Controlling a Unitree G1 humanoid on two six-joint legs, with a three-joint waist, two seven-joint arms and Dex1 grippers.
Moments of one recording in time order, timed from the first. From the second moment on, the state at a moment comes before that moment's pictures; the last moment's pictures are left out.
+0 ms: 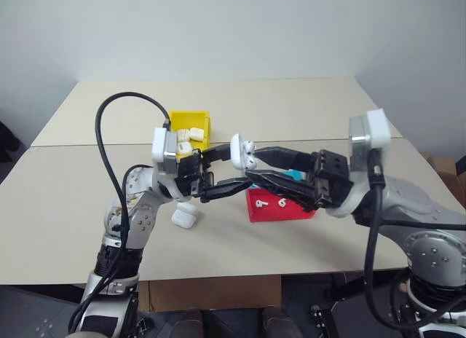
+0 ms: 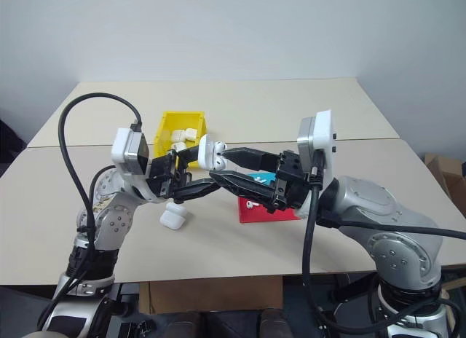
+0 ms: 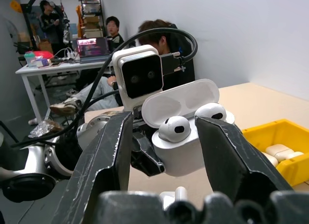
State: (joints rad) left arm -0.55 0.36 0.00 -0.13 -0.70 0.22 -1.19; right arm -0.48 -0.63 -0.15 -0.68 1.15 0.77 0.56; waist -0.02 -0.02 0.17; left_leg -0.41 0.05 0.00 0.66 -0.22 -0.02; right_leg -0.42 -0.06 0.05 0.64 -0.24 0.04
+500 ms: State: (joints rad) left arm -0.65 0.32 -0.05 -0.01 -0.60 0.21 -1.19; right arm -0.94 -0.89 -0.08 -0.33 1.06 0.81 0.89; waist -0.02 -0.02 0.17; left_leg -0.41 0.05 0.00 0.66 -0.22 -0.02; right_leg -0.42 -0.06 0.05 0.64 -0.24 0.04
